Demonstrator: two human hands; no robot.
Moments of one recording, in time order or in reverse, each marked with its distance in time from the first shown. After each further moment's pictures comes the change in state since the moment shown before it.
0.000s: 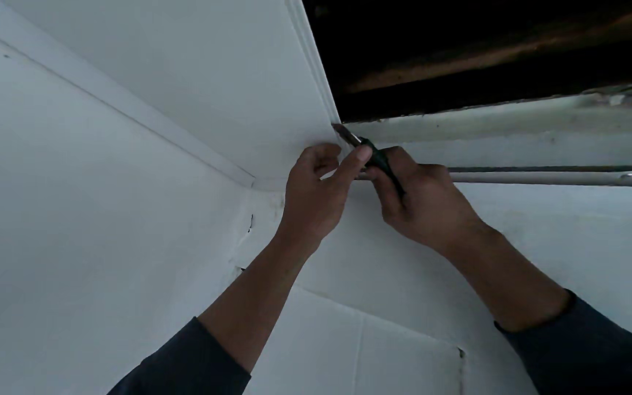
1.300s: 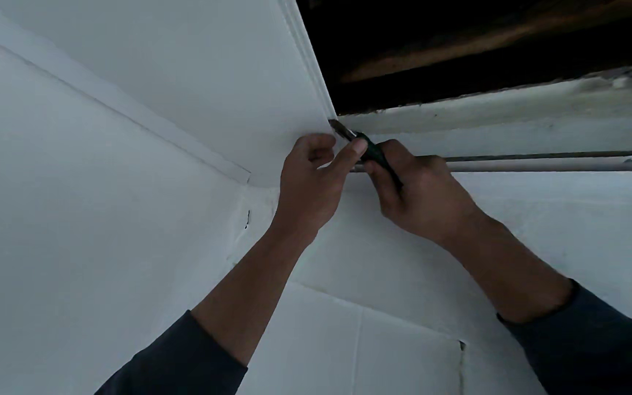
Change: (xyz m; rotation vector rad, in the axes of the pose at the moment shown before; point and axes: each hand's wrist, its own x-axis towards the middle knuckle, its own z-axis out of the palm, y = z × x) left_hand 0.003 -0.001 0.000 0.046 0.005 0.007; right_hand -0.004 0.004 0.001 -0.004 -0.050 0.021
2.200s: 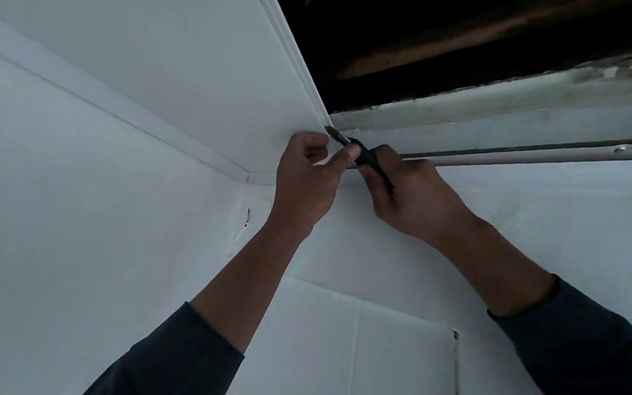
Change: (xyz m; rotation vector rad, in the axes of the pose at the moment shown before) left_hand 0.000 0.005 0.003 0.070 0.013 -0.028; right_hand -0.010 0.000 0.003 -0.012 -0.036 0.064
